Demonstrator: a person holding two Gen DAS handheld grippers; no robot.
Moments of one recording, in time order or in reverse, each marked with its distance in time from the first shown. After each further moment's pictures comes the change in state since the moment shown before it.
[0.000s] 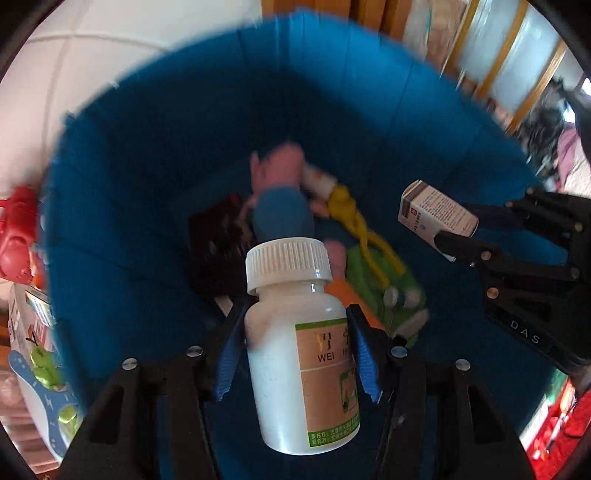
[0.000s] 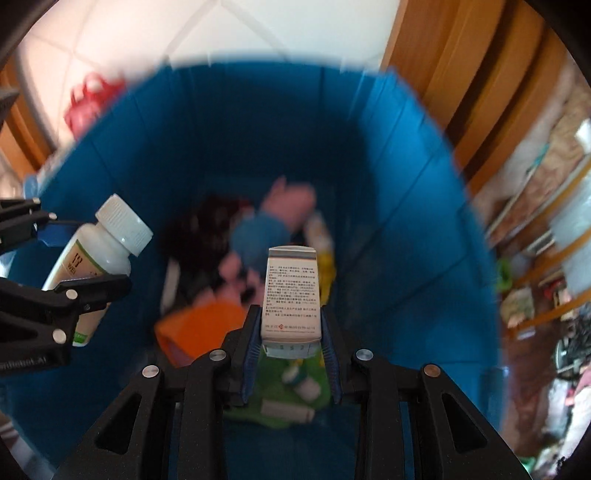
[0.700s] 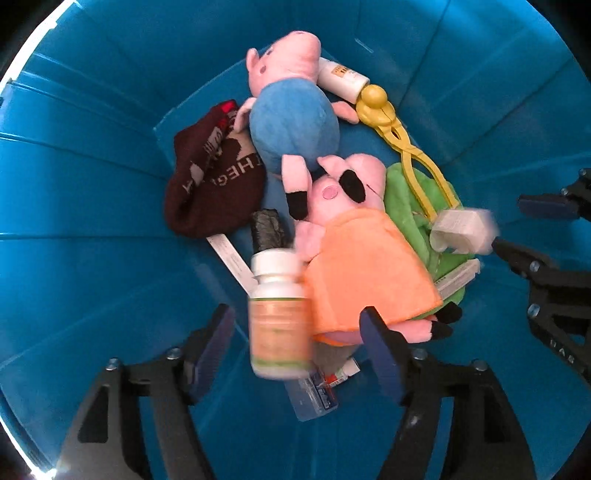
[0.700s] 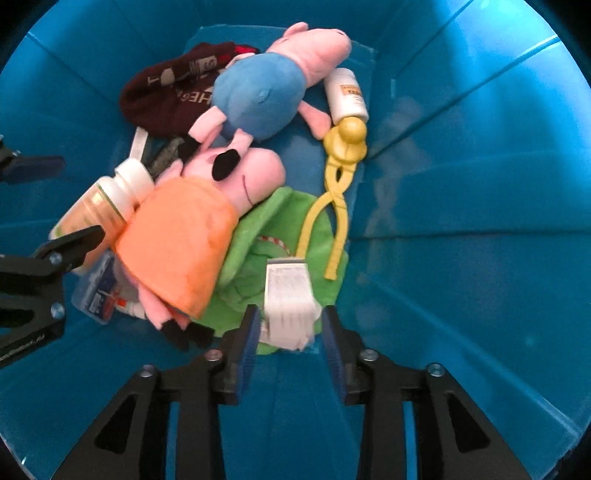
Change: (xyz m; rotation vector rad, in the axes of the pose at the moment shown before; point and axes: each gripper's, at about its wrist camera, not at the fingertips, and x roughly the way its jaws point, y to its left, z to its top) left arm 0.087 -0.008 0.001 0.005 0.316 0.100; right arm 0.105 -0.010 -0.016 -0.108 0.484 0.035
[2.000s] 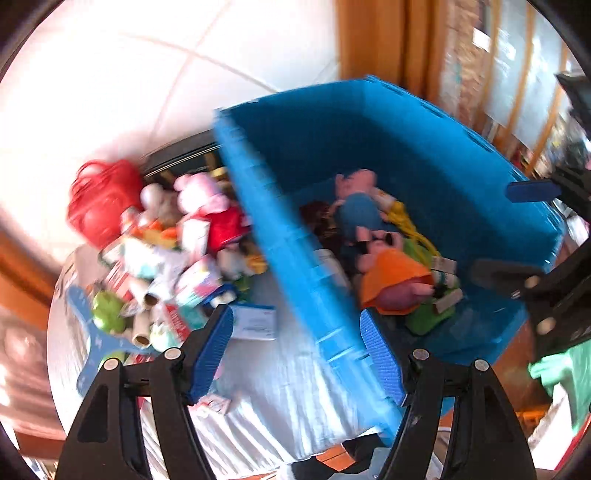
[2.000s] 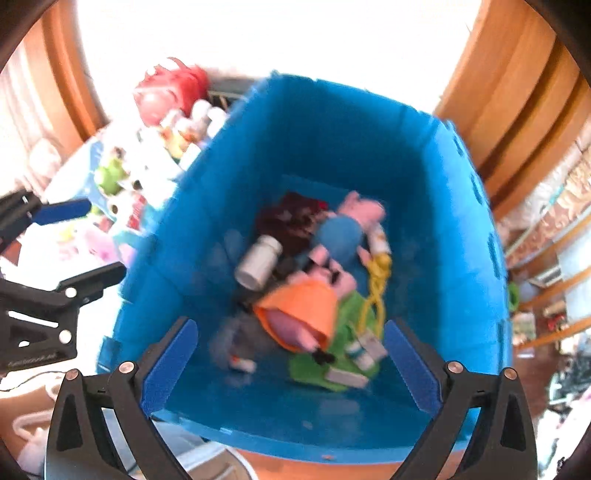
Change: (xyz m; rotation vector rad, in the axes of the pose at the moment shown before) left arm -0.147 0.110 -0.240 -0.195 -0.594 0.055; right arm -0.192 0.154 -0.094 -0.037 -0.570 0.001
